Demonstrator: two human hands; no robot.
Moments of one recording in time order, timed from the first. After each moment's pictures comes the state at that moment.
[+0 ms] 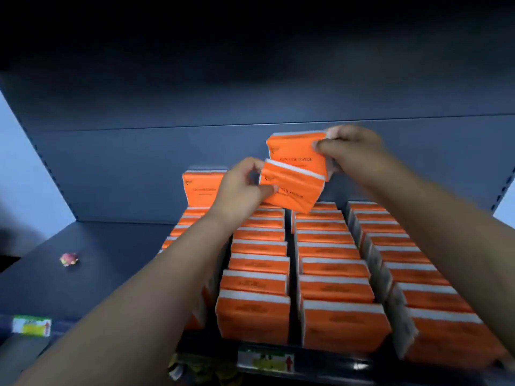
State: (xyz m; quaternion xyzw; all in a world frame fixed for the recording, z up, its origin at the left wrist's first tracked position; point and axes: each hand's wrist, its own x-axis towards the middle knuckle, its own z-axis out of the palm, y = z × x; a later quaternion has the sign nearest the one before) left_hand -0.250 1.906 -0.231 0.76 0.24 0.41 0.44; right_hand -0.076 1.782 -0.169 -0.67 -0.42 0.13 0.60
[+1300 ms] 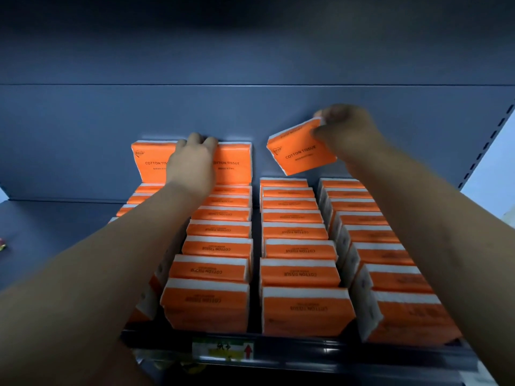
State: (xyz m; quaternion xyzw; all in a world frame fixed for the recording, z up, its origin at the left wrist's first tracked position) left_hand -0.214 1.978 -0.274 0.88 0.37 0.29 -0.07; right_hand -0.005 1.796 -0.204 -0.77 -0.36 0.02 0.52
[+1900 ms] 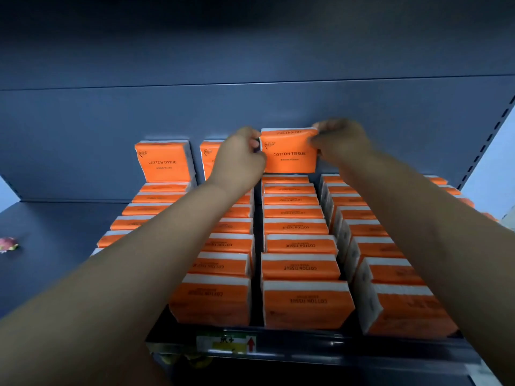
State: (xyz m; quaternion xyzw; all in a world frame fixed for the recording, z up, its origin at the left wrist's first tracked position) left_hand -0.165 1.913 -0.257 0.82 0.31 0.38 0.29; right_hand -0.005 1.798 -0.227 -0.77 -0.32 0.09 0.54
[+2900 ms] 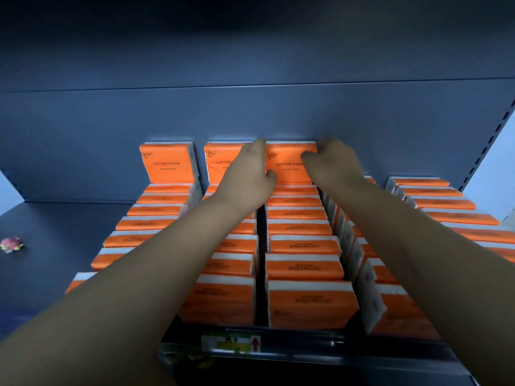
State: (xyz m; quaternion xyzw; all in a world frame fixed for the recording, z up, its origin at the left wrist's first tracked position) left_hand -0.180 1.889 -0.264 0.90 0.27 0.30 0.18; right_hand -0.033 1.792 -0.250 -0.85 -0.35 0.01 0.41
